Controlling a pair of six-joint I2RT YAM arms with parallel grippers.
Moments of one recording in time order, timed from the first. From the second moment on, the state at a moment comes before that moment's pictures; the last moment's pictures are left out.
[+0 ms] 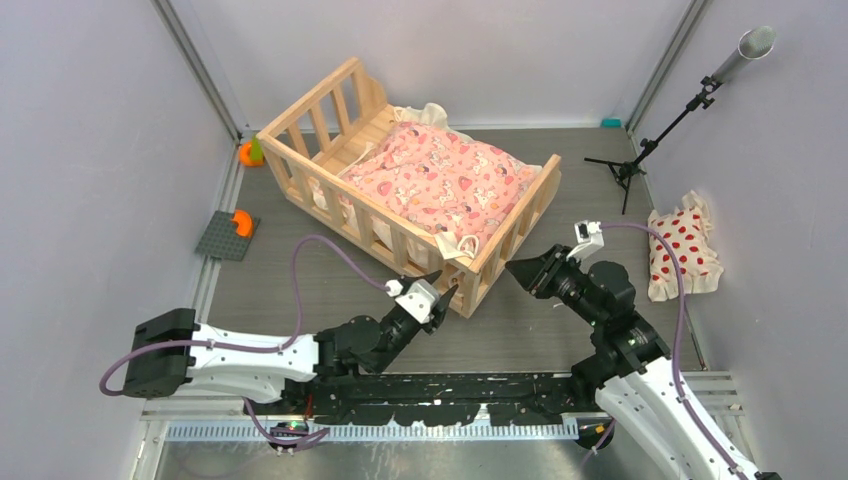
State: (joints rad) left arm -1.46 1.09 0.50 0.76 -0.72 0.19; right arm 0.43 0.44 0.46 -0.25 -0.14 0.74
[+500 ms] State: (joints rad) left arm -1.46 1.20 0.48 0.79 -0.75 0.25; right arm 0.43 0.52 0.44 -0.11 -0.41 0.81
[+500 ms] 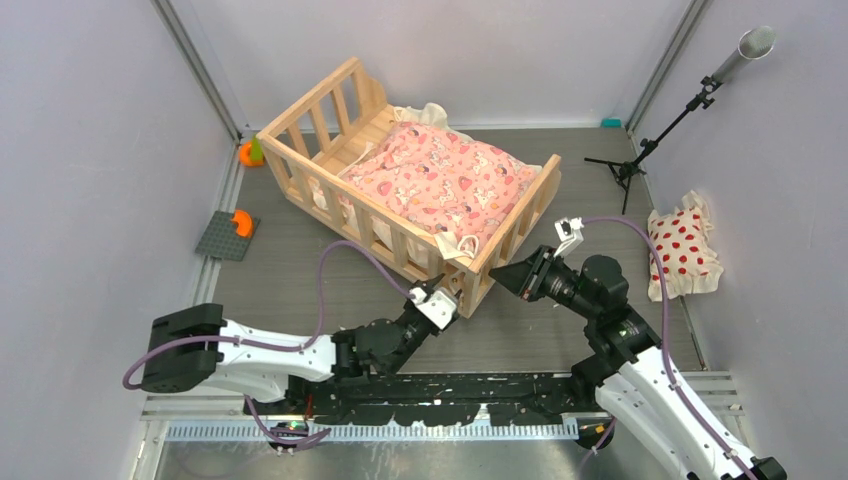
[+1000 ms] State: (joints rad) left arm -1.43 1.30 0.55 0.90 -0.78 0.39; right arm 0.43 0.50 0.42 -0.11 -0.42 0.81
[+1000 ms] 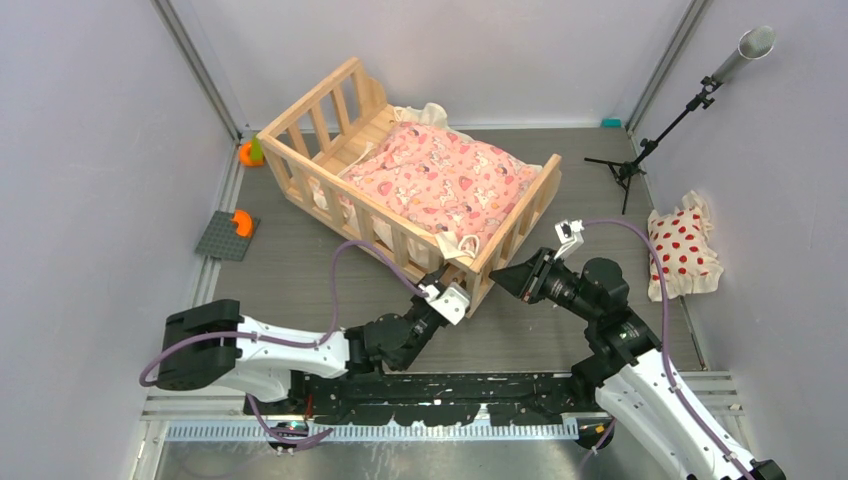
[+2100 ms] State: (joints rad) left arm -1.38 1.51 0.63 1.03 -0.77 0.47; right arm 0.43 0.49 0.41 -0.12 -0.42 0.80
